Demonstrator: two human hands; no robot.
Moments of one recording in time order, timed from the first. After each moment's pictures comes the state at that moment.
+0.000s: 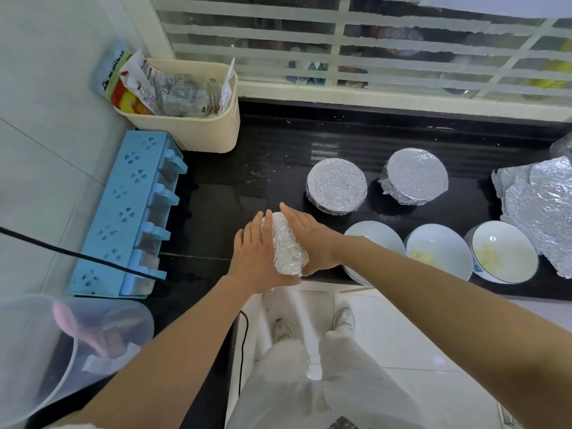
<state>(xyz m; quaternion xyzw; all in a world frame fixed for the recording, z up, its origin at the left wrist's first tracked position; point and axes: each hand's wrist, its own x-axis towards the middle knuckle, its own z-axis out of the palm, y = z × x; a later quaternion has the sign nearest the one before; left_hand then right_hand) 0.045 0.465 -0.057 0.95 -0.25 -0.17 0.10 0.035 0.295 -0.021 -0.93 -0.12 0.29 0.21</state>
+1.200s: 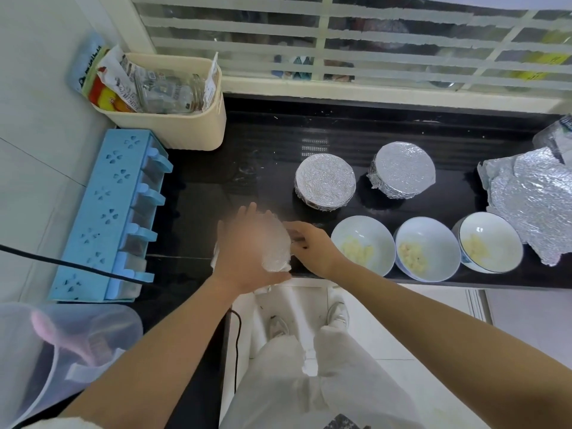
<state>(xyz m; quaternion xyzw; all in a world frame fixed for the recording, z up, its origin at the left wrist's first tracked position) 0.052 0.471 -0.077 0.95 -0.30 -0.10 0.02 0.001 0.304 -0.038 -0.85 0.12 0.14 0.49</state>
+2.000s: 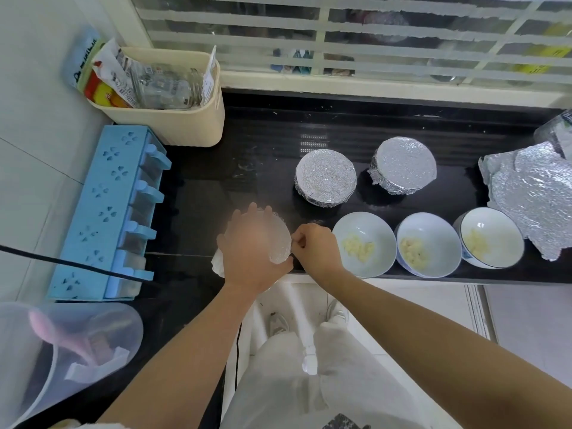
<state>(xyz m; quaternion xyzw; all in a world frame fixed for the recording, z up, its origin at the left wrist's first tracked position) 0.034 0.454 -0.077 0.98 -0.21 -0.06 0.04 -0.004 0.315 -0.053 -0.90 0.22 0.07 0.36</state>
